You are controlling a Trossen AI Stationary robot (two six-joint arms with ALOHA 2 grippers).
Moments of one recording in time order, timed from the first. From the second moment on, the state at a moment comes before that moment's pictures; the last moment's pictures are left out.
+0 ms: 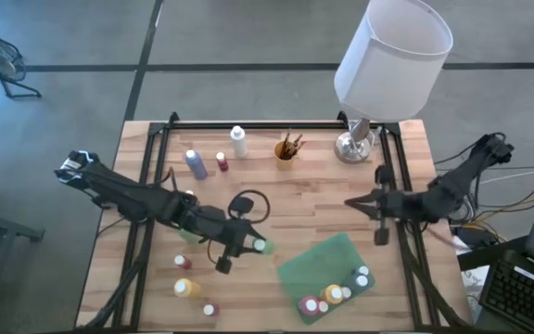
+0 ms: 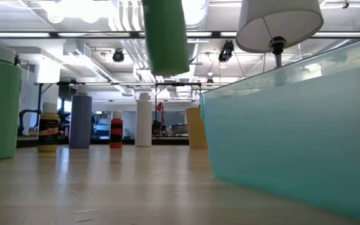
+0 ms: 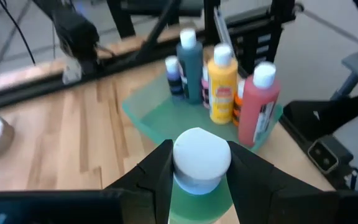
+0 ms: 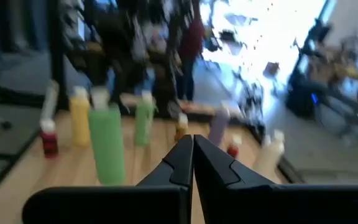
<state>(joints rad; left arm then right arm) -0.37 1.36 1.16 -0.21 -0.12 0.08 0.65 0.77 0.76 -0.16 0.77 -0.01</state>
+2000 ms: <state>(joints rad) -0.17 1.35 1.19 0.09 -0.12 0.02 0.43 1.49 1.01 -0.01 0.82 0.15</state>
